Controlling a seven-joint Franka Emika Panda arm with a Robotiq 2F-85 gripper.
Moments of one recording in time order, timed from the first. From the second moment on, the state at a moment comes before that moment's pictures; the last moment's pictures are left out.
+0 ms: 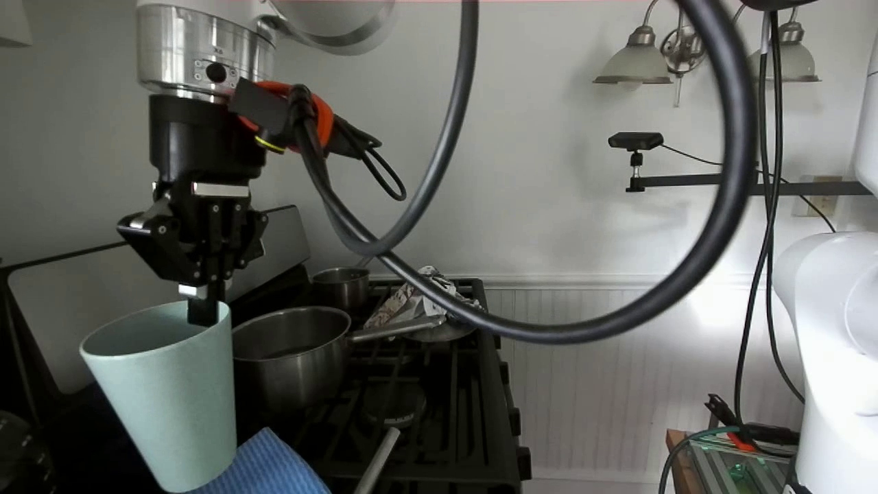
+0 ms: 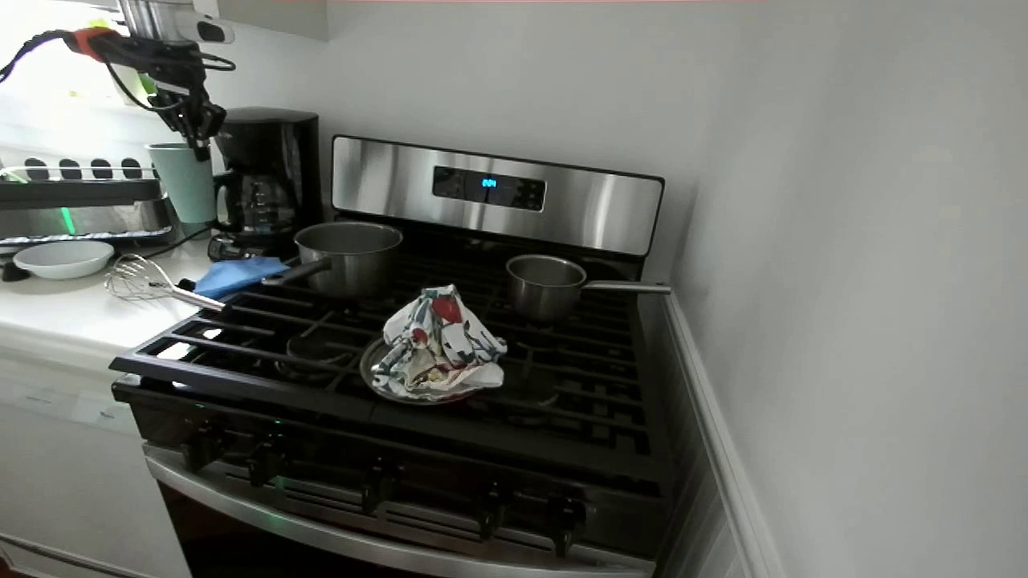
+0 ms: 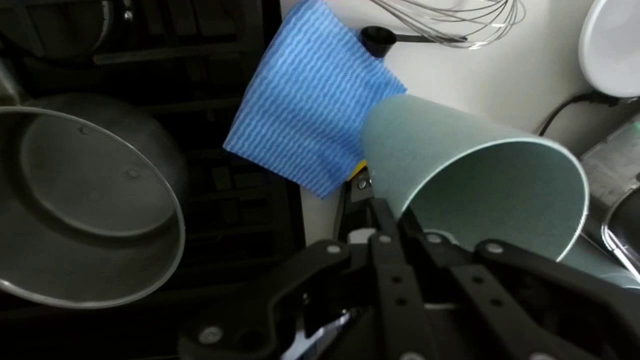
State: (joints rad) arm 0.17 0.03 0.17 -1.86 0.02 2.06 0.14
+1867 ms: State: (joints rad) arm 0.27 0.29 0.24 -1.86 0.02 2.32 0.05
